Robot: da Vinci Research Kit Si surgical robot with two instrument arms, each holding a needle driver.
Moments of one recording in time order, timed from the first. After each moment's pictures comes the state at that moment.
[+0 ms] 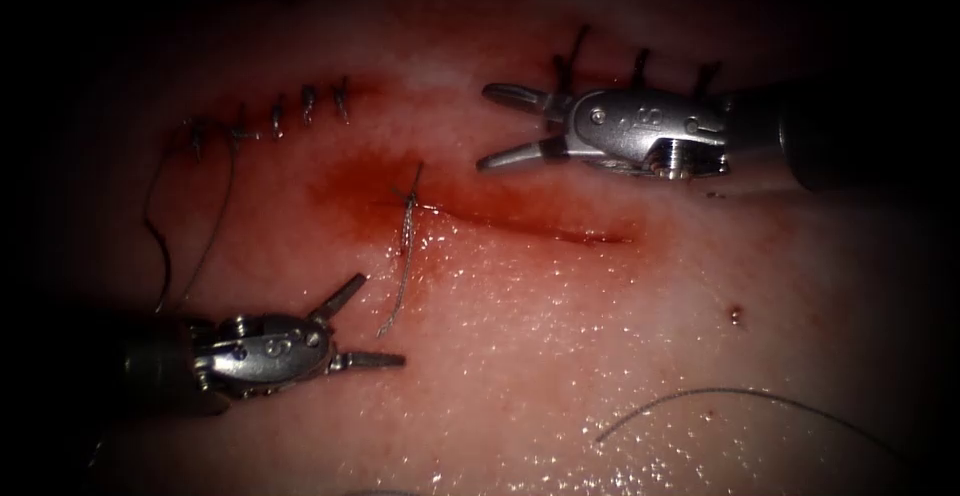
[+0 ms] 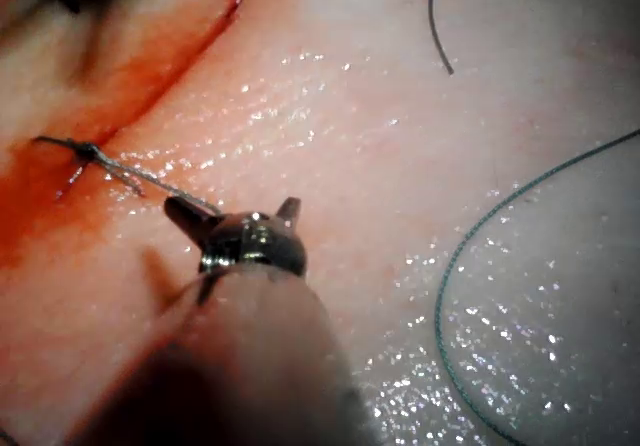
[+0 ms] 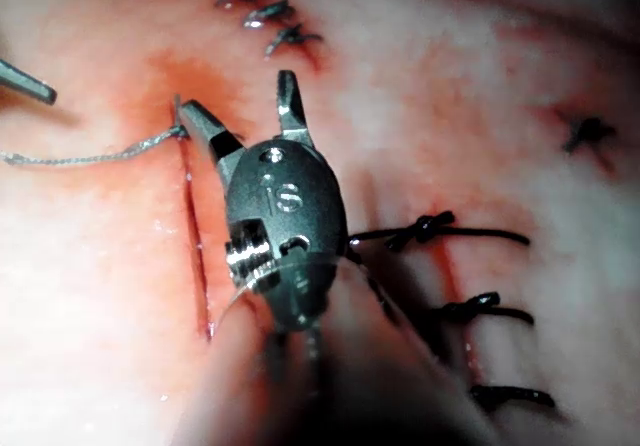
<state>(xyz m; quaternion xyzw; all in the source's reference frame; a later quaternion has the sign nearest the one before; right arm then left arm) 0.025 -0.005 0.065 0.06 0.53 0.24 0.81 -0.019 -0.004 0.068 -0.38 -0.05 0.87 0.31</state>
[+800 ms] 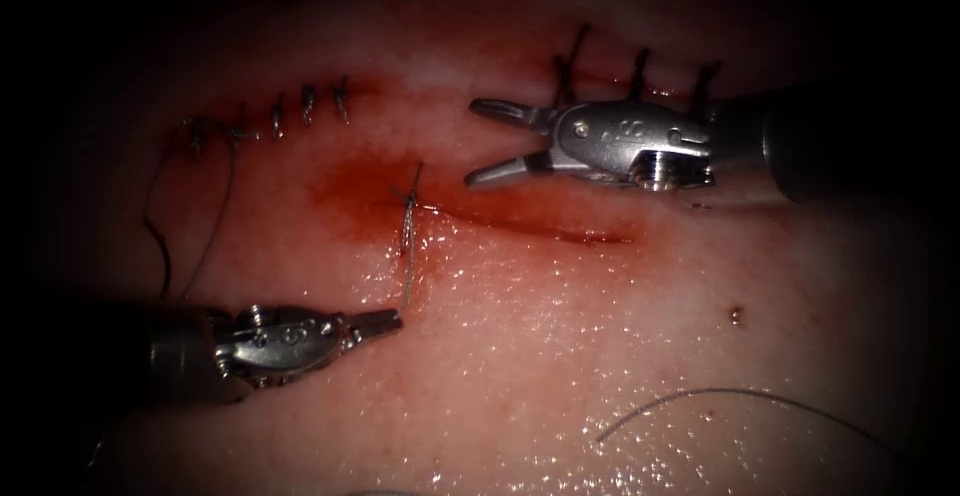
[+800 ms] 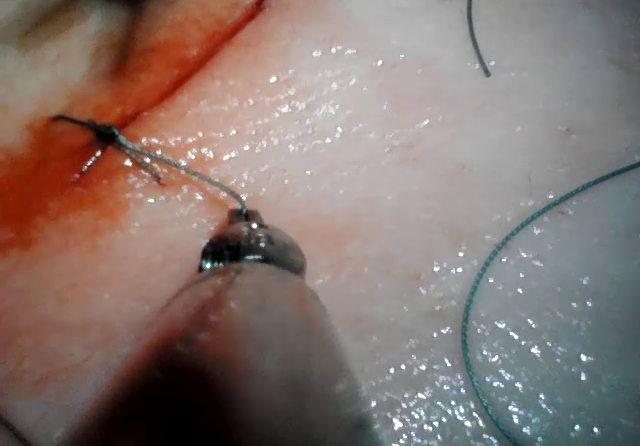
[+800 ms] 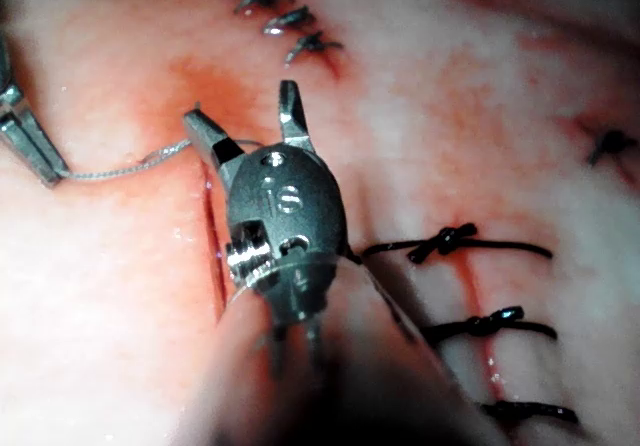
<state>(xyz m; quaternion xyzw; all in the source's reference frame) 0.026 -0.007 0.065 0.07 0.52 0.23 0.82 -0.019 -0.003 0.071 -0.36 -0.11 0.88 0.30</state>
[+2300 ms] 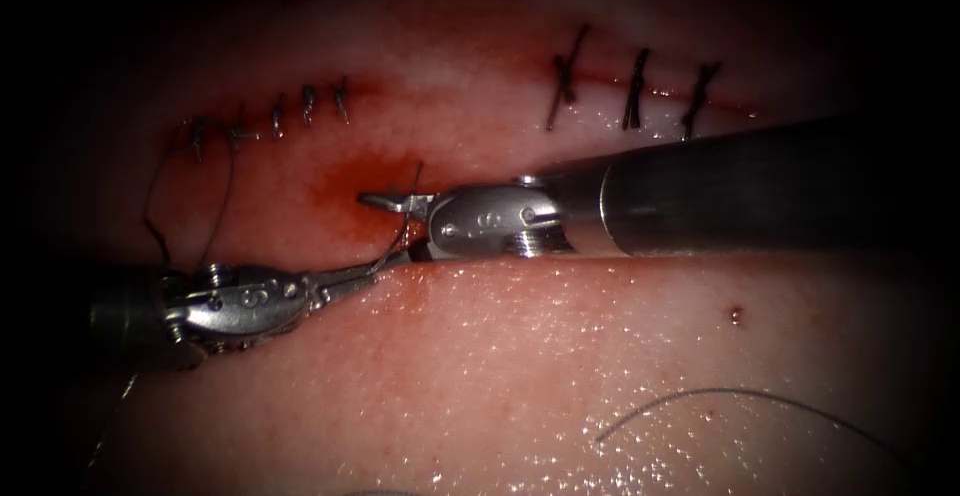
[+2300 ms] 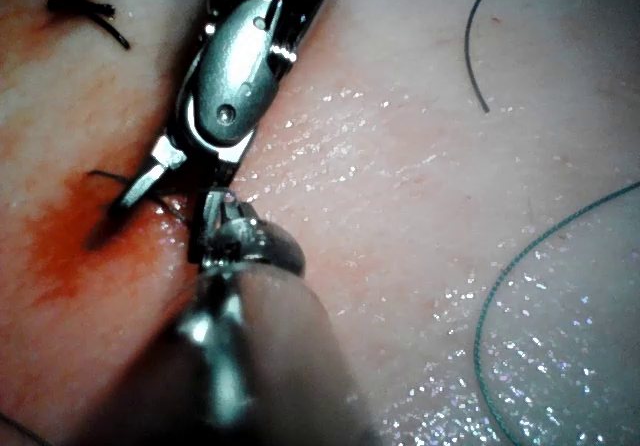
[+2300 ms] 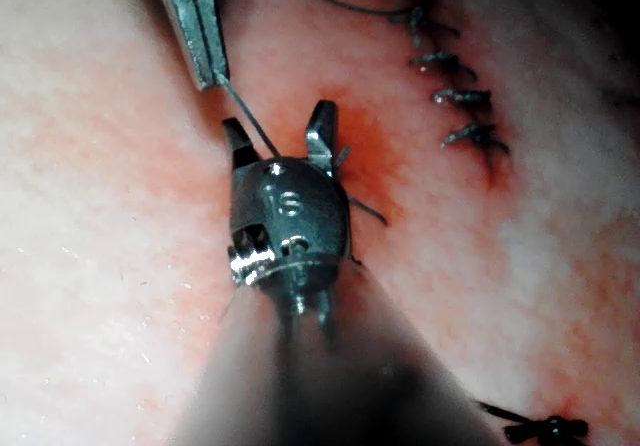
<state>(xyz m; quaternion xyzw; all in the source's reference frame) 0.038 -0.014 0.071 -0.06 0.58 0.08 0.81 -0.018 0.000 0.066 -0.39 -0.06 0.87 0.29</state>
